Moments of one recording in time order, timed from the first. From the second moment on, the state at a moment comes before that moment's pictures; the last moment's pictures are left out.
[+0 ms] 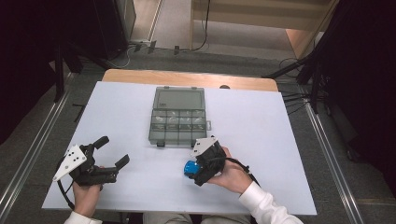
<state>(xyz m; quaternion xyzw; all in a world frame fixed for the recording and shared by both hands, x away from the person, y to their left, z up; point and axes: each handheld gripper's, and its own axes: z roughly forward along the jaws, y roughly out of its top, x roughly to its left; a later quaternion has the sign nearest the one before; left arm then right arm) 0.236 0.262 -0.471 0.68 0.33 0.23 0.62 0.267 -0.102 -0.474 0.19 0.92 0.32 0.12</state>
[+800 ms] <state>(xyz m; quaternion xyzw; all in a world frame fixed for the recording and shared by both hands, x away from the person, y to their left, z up) 0.236 0.262 -0.472 0.68 0.33 0.22 0.62 0.271 -0.082 -0.487 0.14 0.97 0.17 0.08</state>
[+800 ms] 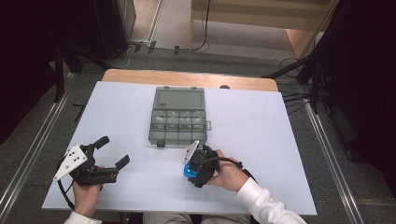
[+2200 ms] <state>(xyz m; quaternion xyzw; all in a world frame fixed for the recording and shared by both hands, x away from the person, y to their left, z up) 0.238 0.265 -0.473 0.67 0.34 0.21 0.63 0.311 -0.076 -0.443 0.16 0.97 0.18 0.01</state>
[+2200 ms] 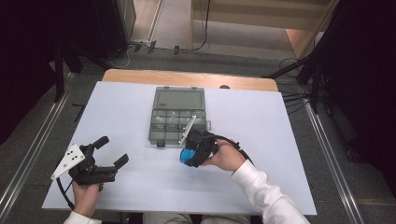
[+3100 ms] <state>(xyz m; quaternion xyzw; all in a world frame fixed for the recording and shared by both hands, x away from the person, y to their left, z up) 0.239 0.262 -0.474 0.68 0.34 0.20 0.62 0.378 -0.070 -0.420 0.19 0.97 0.18 0.01</state>
